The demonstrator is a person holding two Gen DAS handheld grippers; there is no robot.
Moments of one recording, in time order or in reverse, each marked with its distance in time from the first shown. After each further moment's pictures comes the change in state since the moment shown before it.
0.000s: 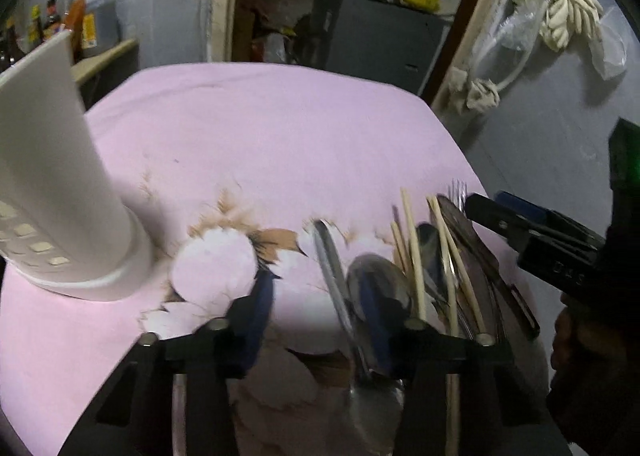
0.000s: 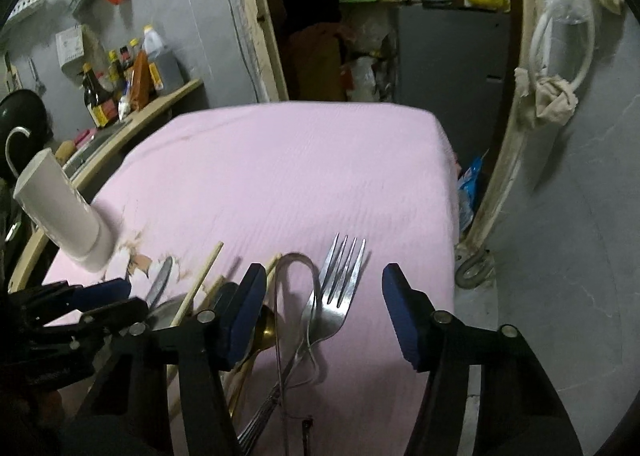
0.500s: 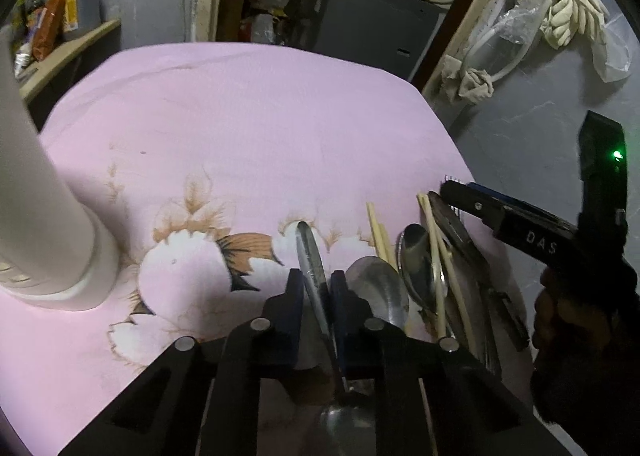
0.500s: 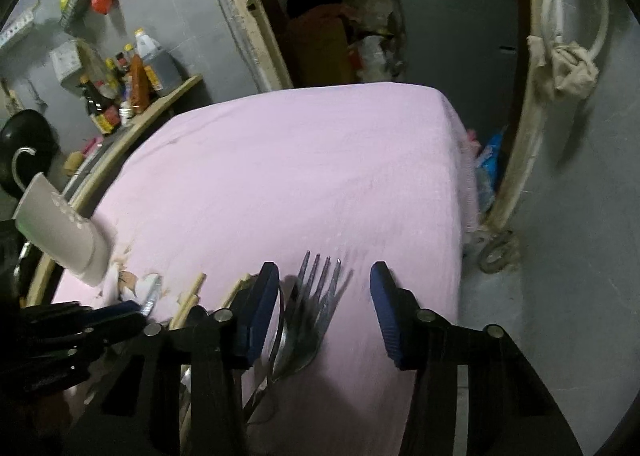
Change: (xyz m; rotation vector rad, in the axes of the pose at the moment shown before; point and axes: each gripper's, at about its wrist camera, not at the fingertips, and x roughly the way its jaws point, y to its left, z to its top) left arm 0.017 0.005 0.012 -0.026 0.085 -0.076; right arm 0.035 -0.033 0.008 0.047 0.072 0.115
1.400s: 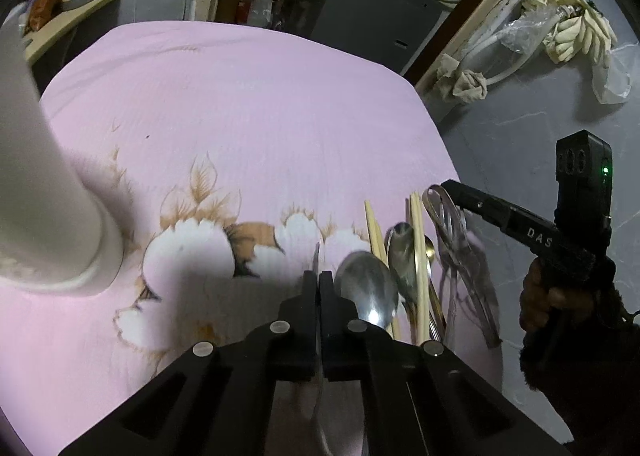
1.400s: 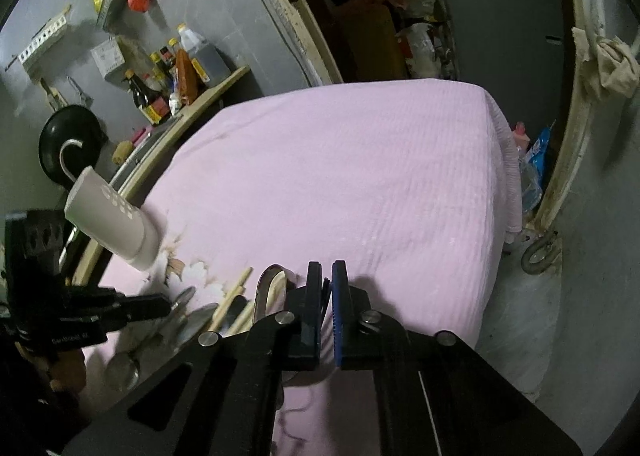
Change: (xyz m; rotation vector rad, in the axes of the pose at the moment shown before) left arm -0.007 0.009 0.007 -0.066 0.075 -0.080; right arm -0.008 -0.003 0.007 -0.016 0.055 0.191
